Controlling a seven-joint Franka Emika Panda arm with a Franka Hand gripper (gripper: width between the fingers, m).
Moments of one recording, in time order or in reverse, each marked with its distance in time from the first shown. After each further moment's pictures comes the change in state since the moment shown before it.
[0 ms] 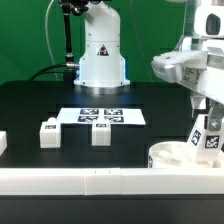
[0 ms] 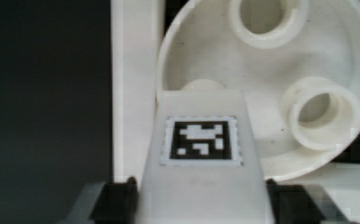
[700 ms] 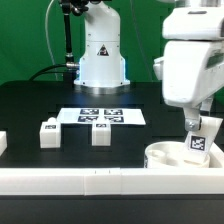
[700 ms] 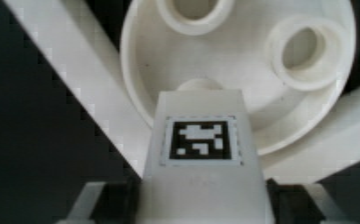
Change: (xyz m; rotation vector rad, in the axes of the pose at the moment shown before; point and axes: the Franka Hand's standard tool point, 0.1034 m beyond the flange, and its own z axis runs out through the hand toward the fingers) arm -0.008 0.002 0.001 0.004 0.033 0.603
